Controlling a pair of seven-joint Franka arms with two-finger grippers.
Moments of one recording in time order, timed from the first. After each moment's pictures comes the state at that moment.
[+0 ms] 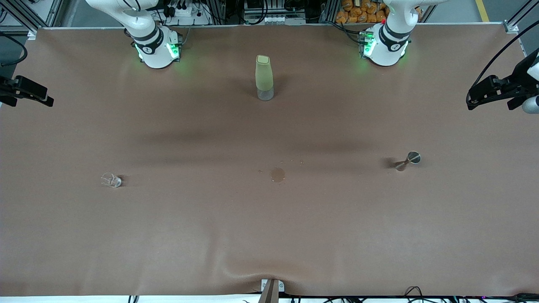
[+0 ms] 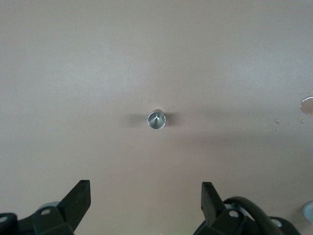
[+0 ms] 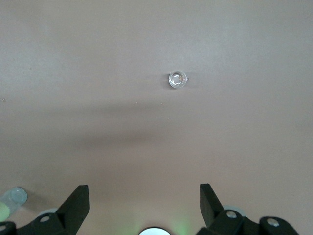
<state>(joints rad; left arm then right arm) 0.06 -0.02 -0.09 -1.54 0.01 1.53 -0.01 0.03 0.01 -0.13 -1.49 0.03 1.42 -0.06</state>
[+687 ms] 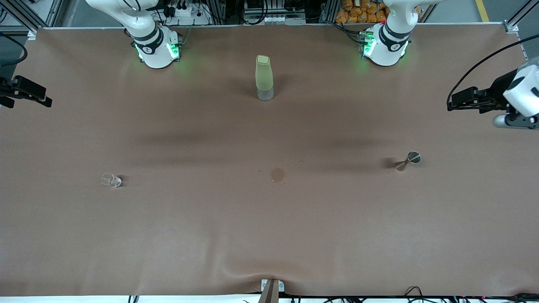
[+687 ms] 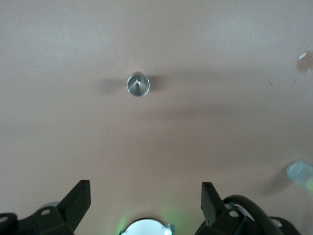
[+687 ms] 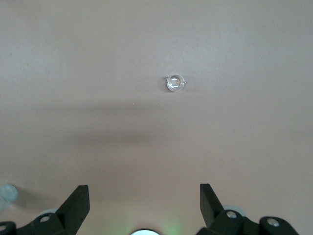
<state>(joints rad) 0.13 -0.01 -0.09 -1.74 -0.12 1.53 0.12 0.03 0.01 -0.14 -1.49 0.02 1.42 -0.17</state>
